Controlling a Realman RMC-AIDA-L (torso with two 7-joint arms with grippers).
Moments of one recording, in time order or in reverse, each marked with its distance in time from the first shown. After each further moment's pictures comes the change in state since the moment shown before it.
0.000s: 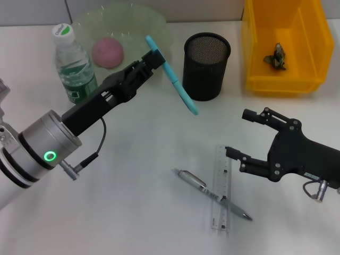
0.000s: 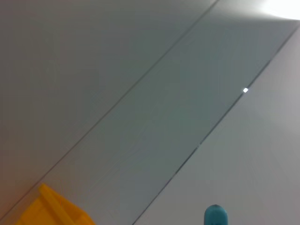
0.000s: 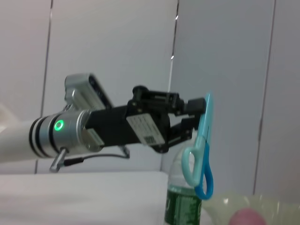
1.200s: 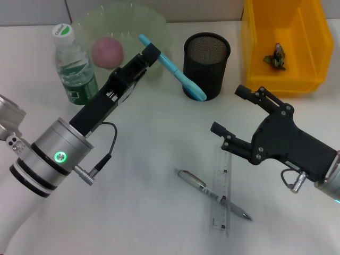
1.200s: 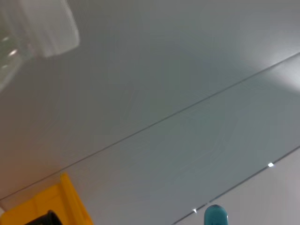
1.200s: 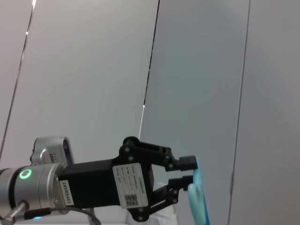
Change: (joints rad) left arm -0.009 0.000 -0.259 -0.198 0.102 -0.048 -0.135; right arm 0.060 0.009 0.052 0.265 0.147 -0.019 -0.293
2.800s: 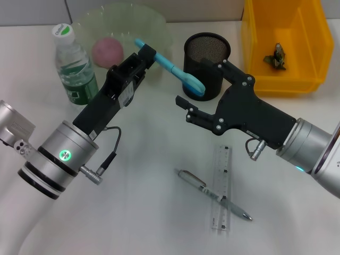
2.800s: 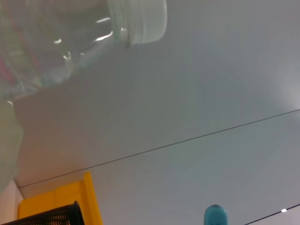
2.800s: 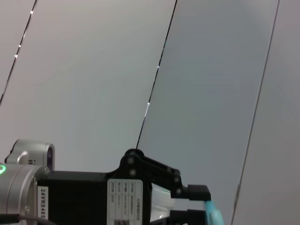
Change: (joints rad) left arm 0.010 -0.002 -0.117 -0.073 0.031 -0.073 -0.100; right arm 0.176 0.002 0.061 0.121 0.008 0.140 -0.133
